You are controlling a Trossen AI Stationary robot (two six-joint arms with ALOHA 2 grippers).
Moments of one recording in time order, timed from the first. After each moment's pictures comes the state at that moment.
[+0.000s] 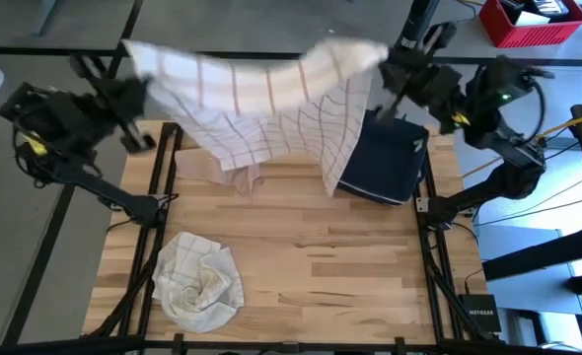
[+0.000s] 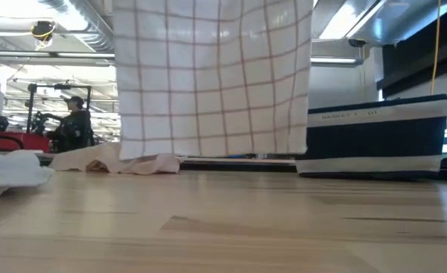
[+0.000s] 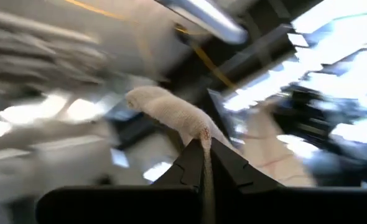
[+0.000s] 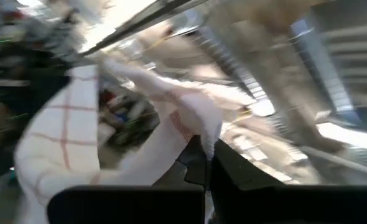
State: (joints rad) left arm -0.30 0.96 1.58 -0.03 -0.60 0.81; right arm -0.09 1.31 1.92 -0.14 0.18 -0.72
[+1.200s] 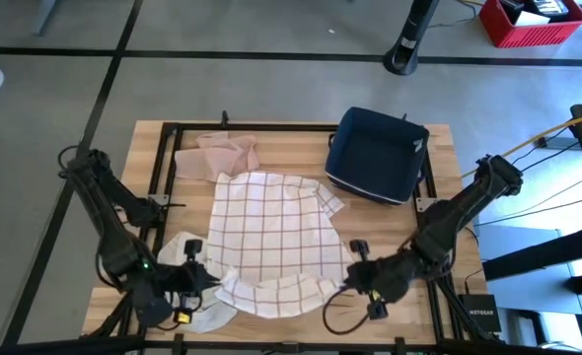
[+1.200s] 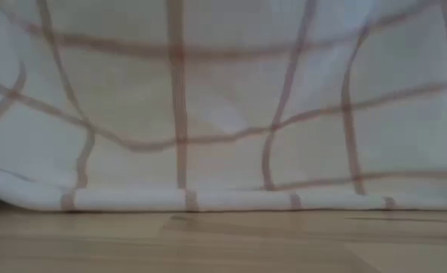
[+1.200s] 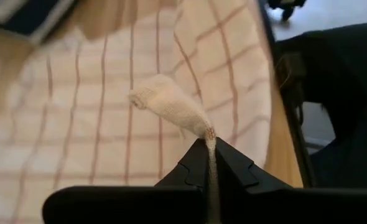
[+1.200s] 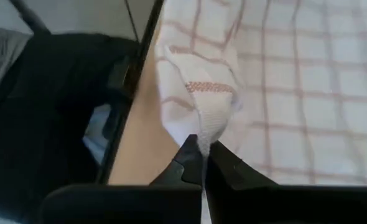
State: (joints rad) left arm -0.96 1.41 1.26 -0.87 -0.67 -0.75; right arm 0.73 1.44 1.18 -0.55 0.28 0.49
